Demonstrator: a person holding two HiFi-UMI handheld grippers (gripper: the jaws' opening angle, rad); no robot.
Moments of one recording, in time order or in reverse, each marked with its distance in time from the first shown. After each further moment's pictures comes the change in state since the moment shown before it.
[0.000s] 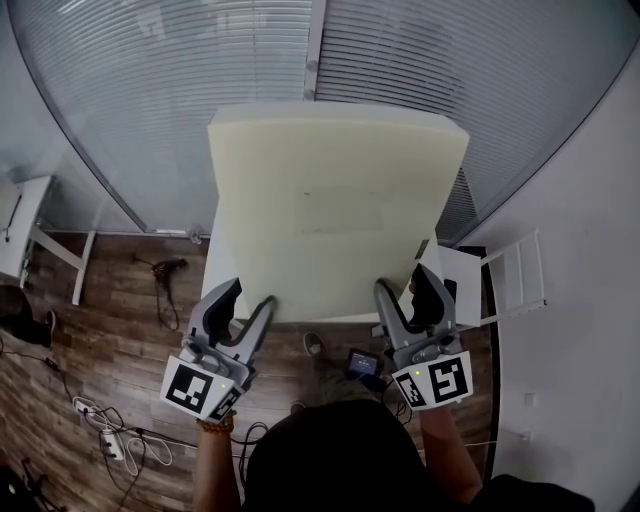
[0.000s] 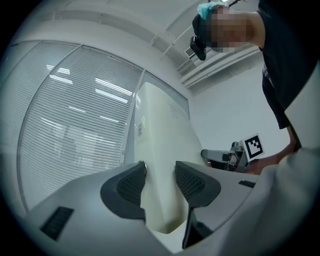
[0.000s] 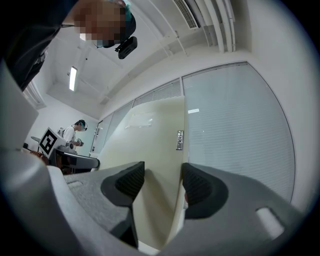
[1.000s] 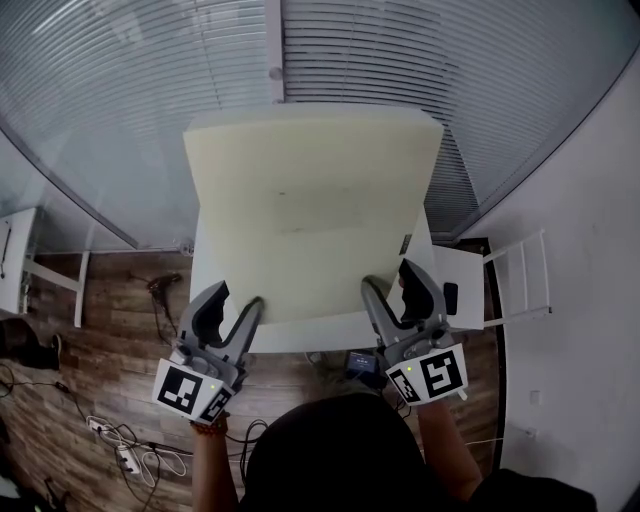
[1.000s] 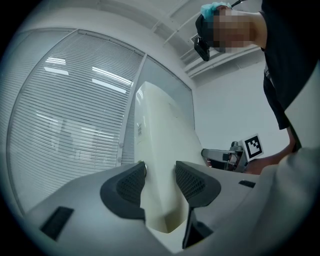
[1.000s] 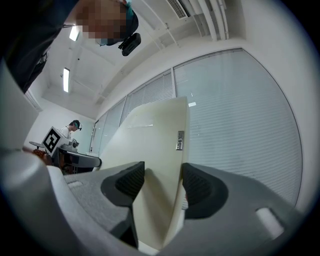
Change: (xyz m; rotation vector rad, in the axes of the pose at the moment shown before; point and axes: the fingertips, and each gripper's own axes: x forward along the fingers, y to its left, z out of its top) left arm 0.164 0.071 -0.034 -0.025 0.113 -0.007; right arm 0.123 -0.122 -0.062 0.068 0.059 0.015
